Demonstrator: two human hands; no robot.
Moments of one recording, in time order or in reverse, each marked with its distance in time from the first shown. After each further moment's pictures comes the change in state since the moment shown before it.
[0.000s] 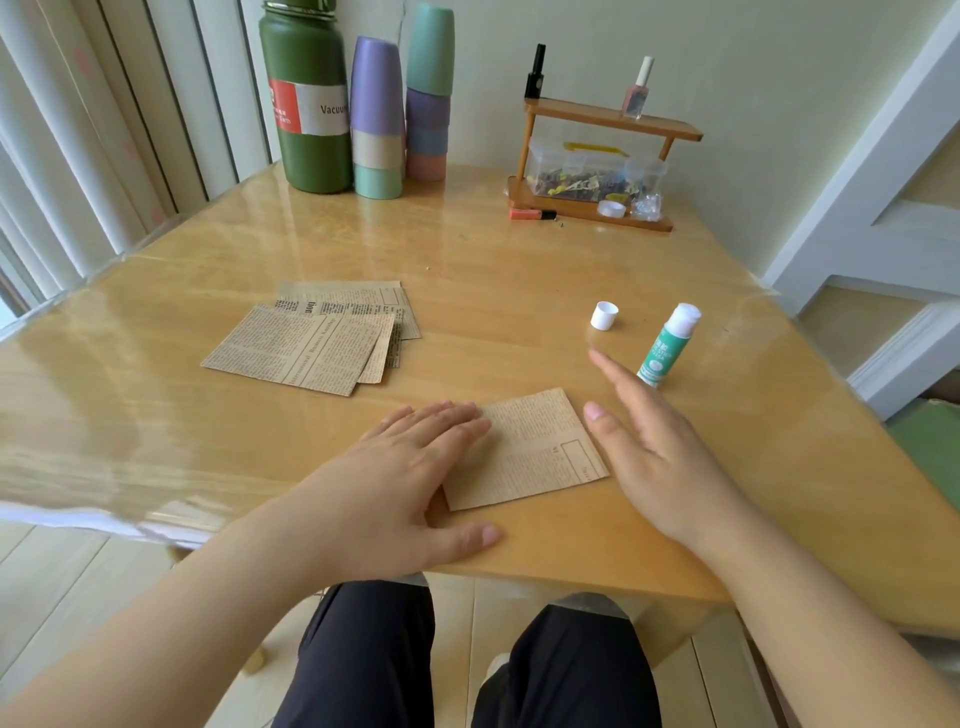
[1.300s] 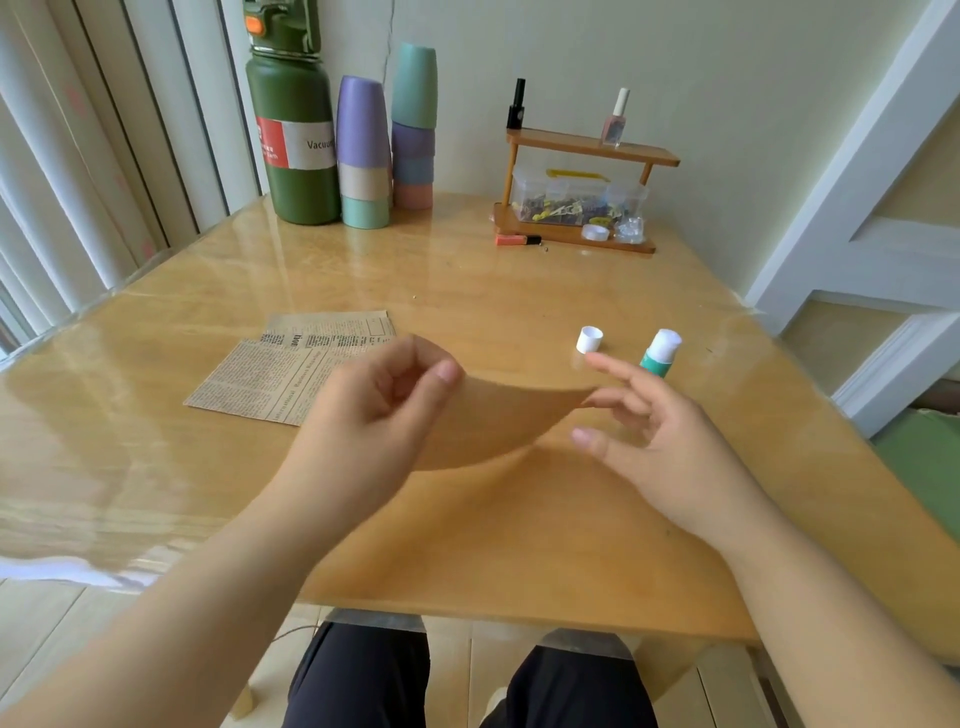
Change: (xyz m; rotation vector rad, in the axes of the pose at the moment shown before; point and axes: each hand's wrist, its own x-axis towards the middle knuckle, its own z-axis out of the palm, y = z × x) left_hand 0.021 0.021 -0.040 -0.888 0.688 -0.091; right_hand 0.012 -0.003 -0.020 0.253 0.046 0.001
